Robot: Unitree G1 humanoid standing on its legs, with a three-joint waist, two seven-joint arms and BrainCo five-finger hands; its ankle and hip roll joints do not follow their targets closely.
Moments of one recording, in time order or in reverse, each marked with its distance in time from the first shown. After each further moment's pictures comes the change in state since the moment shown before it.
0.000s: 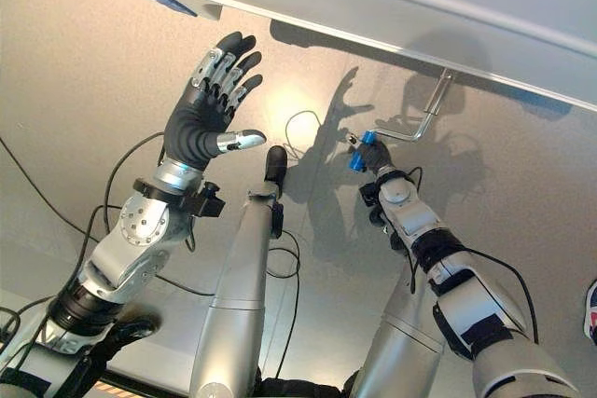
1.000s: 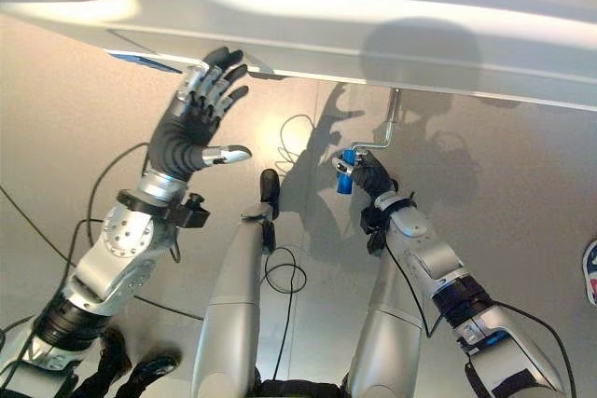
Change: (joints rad) left arm 0.116 0.026 0.091 -0.030 0.037 -0.018 -0.088; right arm 0.286 -0.115 -0.093 -0.409 0.261 -0.038 0.082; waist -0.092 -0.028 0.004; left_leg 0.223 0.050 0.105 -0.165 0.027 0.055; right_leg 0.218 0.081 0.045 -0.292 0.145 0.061
